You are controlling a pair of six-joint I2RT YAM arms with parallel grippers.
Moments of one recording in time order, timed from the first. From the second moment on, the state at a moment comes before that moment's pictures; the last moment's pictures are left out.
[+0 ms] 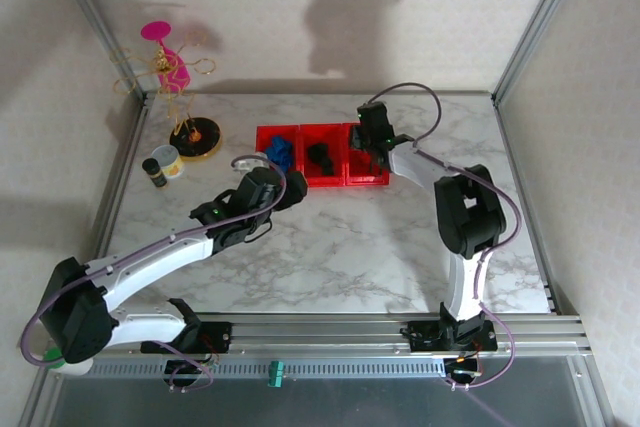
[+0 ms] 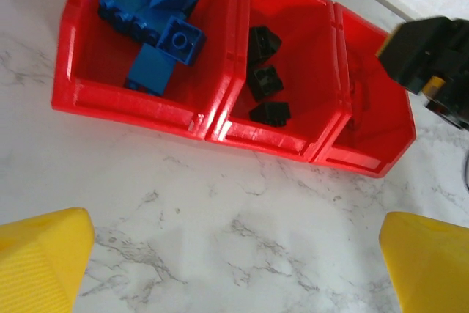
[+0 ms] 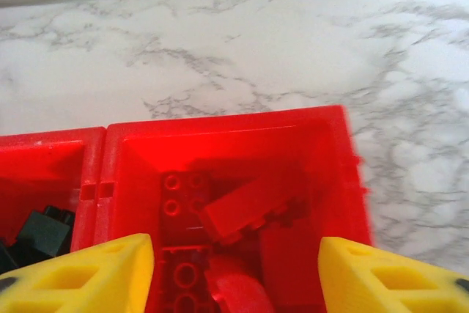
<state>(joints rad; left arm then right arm) -0.72 1.21 0.86 -0.29 -0.37 -0.92 0.45 1.91 1.37 -0.17 0.26 0.34</state>
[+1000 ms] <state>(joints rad) -0.13 1.28 0.26 0.70 -0.72 -0.36 0.03 1.58 0.52 0.62 0.32 0.14</state>
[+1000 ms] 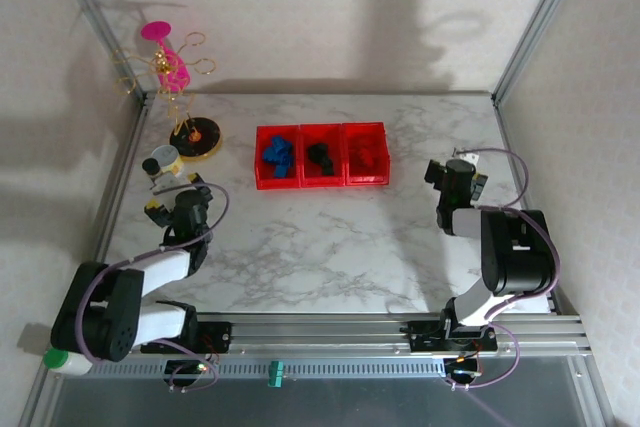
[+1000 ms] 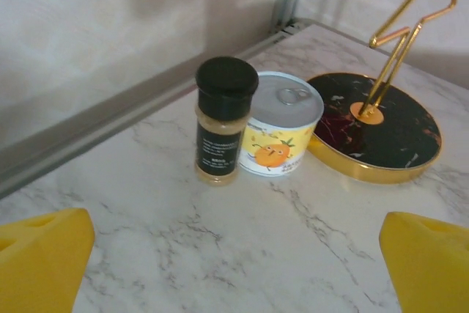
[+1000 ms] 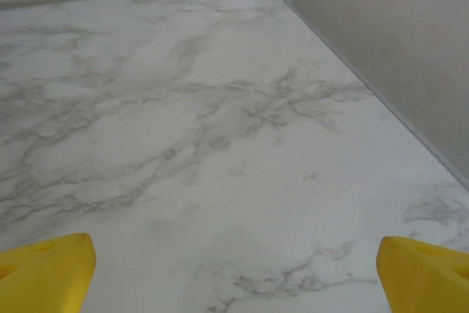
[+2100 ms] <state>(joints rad) -0.08 1.54 0.21 1.17 -0.30 -0.19 0.02 1.54 0.22 1.15 0.02 0.06</state>
